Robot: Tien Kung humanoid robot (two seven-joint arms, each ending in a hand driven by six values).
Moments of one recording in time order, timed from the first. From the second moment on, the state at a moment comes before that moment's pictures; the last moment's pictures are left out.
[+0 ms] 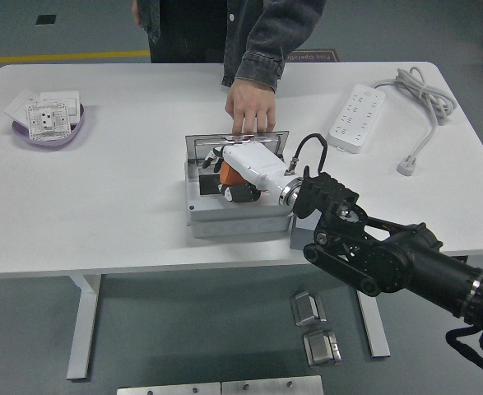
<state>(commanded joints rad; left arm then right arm) 0.05 0.02 -1.60 -0.18 1.55 -0.06 0.30 0.76 -0.12 0.47 1.00 -1.81 -0.24 -0.01</state>
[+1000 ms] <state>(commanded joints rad) 0.07 0.01 -1.58 -0.18 1.53 -0.05 0.29 0.76 -0.38 0.53 1.31 -1.34 -0.25 0.04</state>
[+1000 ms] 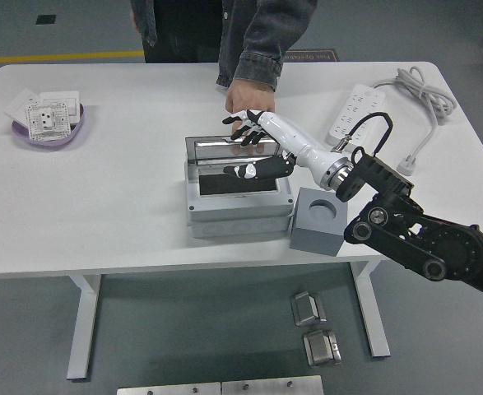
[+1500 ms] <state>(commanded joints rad) 0.06 0.02 -1.54 -0.18 1.50 -0.06 0.29 0.89 -0.23 0.50 1.06 -1.31 -0.22 0.06</state>
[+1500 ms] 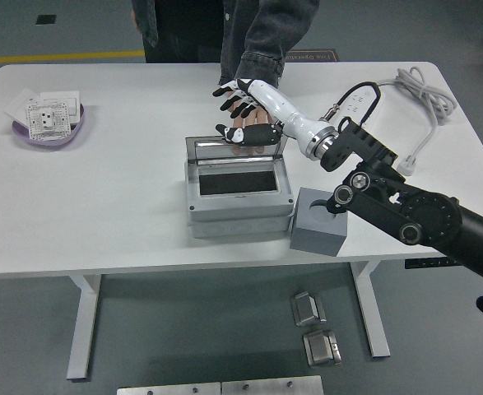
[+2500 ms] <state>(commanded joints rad) 0.07 0.03 -1.52 -0.18 1.48 -0.06 0.28 0.77 -0.35 0.39 1.24 -1.30 -0.29 0.05</state>
